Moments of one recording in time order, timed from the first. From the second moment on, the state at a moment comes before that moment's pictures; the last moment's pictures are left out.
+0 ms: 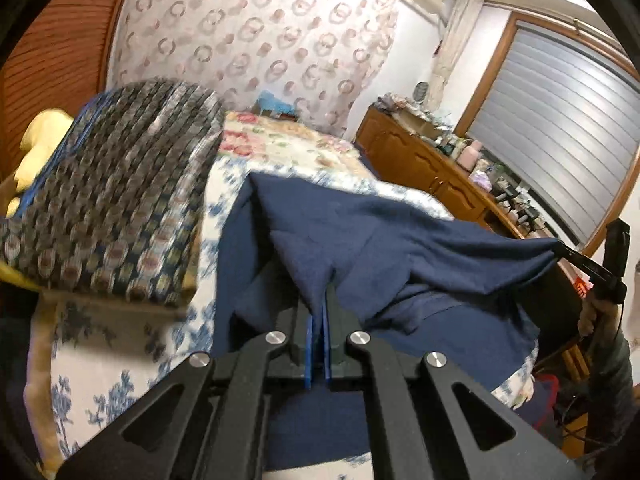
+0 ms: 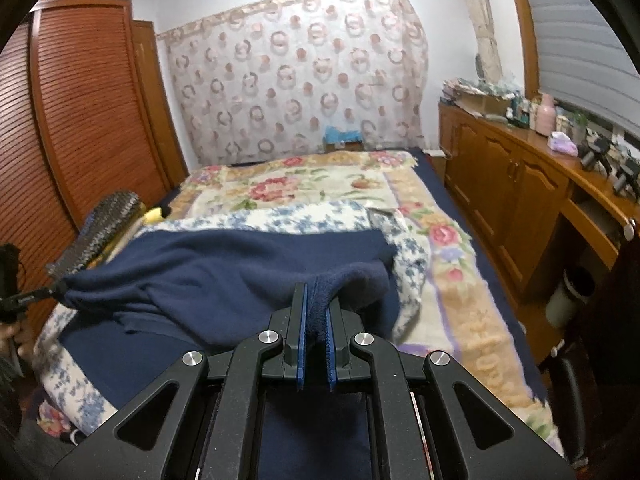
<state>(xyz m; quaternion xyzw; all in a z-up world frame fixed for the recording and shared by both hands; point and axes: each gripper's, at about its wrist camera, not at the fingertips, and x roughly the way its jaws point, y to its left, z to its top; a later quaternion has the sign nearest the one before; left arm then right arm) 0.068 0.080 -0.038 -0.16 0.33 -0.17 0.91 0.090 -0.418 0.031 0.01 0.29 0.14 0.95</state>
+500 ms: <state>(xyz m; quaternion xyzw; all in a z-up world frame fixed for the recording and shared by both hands) 0.072 0.110 -0.053 -0.15 0.36 -0.12 0.91 0.077 -0.431 0.032 0.00 0.31 0.12 0.95</state>
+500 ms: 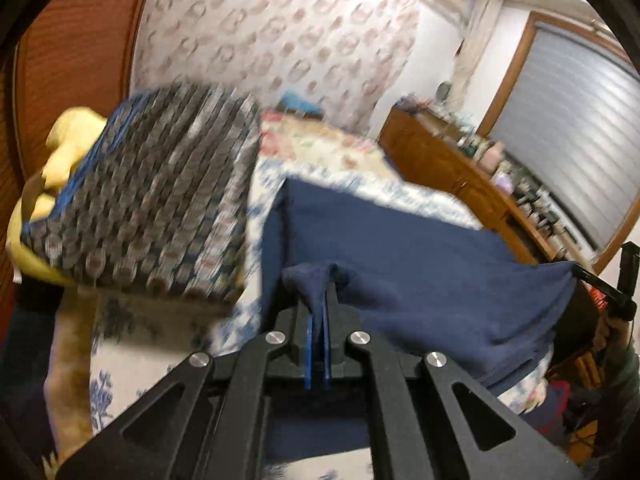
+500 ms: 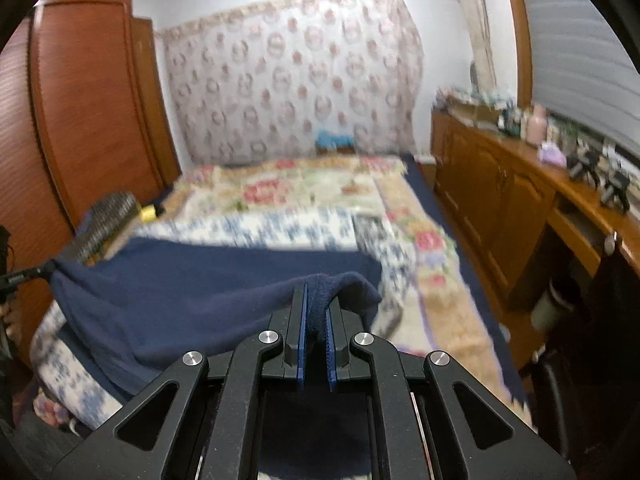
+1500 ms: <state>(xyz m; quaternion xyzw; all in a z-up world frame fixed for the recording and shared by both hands) 0.042 0.097 -0.093 -0.12 0.40 -0.10 0.90 0.063 -0.440 0.004 0.03 0.32 0.10 0.94</state>
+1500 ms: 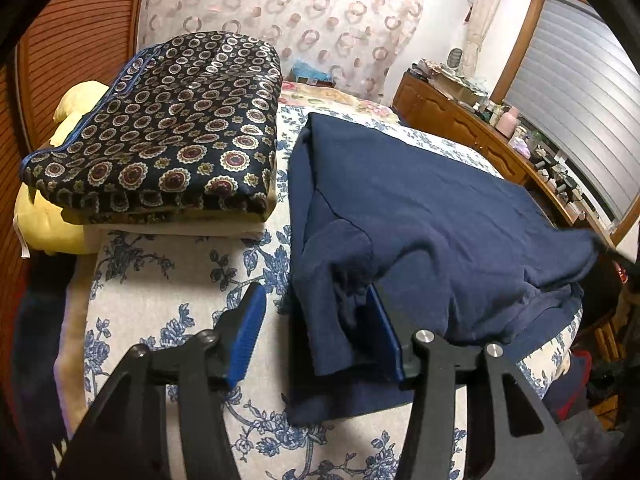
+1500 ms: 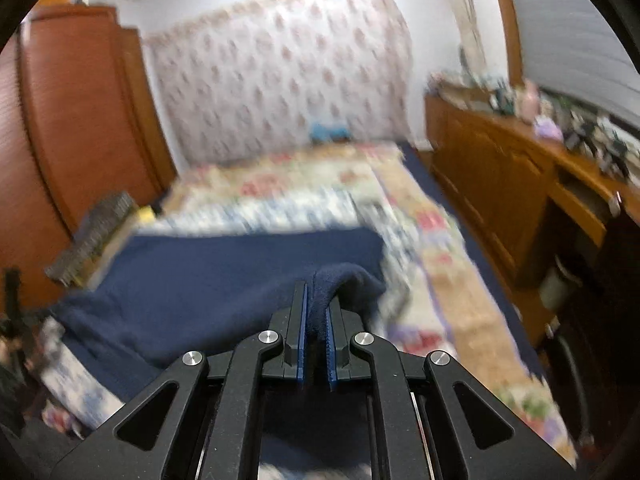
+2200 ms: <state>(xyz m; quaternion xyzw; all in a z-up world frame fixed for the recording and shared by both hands) 0.016 0.015 -0.061 -0.05 0.36 -0.16 0.92 0.024 -0.377 -0.045 -0.01 0.35 0.13 0.93</state>
